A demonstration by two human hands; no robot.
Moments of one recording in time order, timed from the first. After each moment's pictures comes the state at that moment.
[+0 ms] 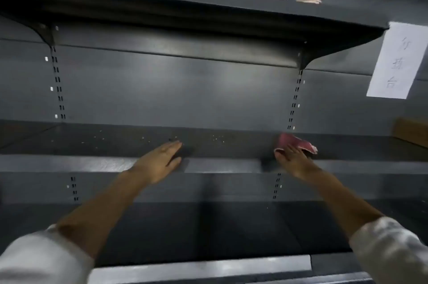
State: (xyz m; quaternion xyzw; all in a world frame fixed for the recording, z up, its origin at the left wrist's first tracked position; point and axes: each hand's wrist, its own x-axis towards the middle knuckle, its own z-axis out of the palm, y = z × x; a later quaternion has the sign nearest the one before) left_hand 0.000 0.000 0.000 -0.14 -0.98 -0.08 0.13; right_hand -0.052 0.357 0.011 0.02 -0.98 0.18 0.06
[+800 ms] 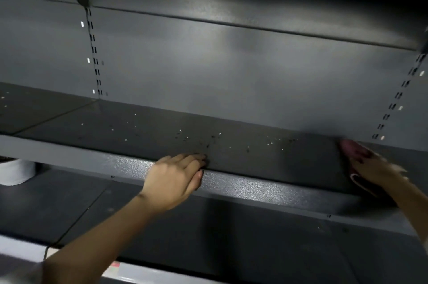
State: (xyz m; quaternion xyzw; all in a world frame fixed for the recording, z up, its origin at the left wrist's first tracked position) left_hand -0.020 -0.043 -0.033 -0.15 -0.93 -0.02 0.34; right_hand -0.204 0.365 -0.003 -0.07 -0.99 0.11 0.02
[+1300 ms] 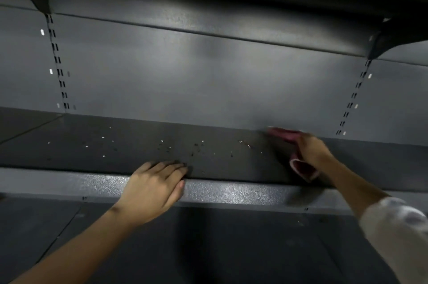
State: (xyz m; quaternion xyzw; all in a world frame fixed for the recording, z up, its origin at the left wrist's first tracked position) left_hand -0.022 -0.060 -0.030 -0.22 -0.90 0.01 0.37; right_hand -0.177 0.270 0.022 0.00 -0.97 0.19 0.12
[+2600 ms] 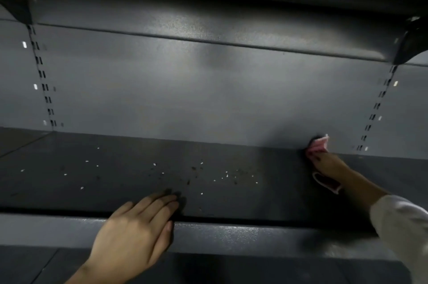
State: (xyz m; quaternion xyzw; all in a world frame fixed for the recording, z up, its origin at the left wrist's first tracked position) left_hand -0.038 -0.066 -0.039 -0.23 -0.88 0.03 0.41; right_hand -0.279 0.319 -0.007 0.01 -0.99 0.11 0.04
